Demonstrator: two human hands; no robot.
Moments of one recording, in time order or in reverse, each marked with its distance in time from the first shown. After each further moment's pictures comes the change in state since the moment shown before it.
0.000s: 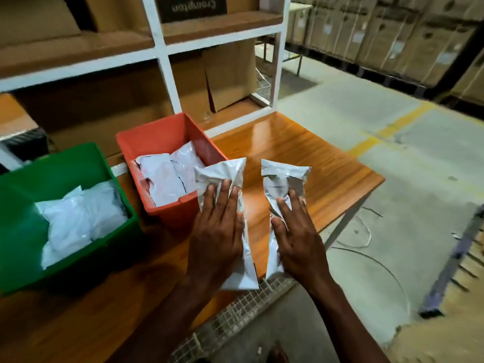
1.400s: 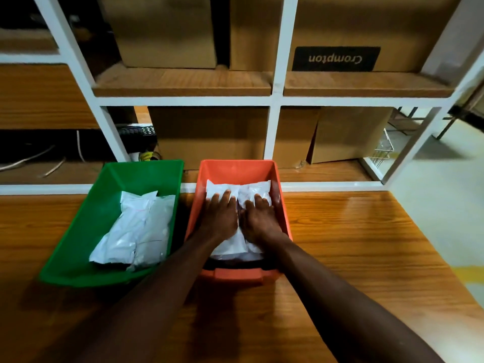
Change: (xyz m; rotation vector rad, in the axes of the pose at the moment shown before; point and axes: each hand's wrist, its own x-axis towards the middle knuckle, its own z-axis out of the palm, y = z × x) left_hand 0.144 -0.204 0.062 0.365 -0.532 -0.662; right_hand 0.264 -0.079 0.201 -0.294 -0.707 -0.350
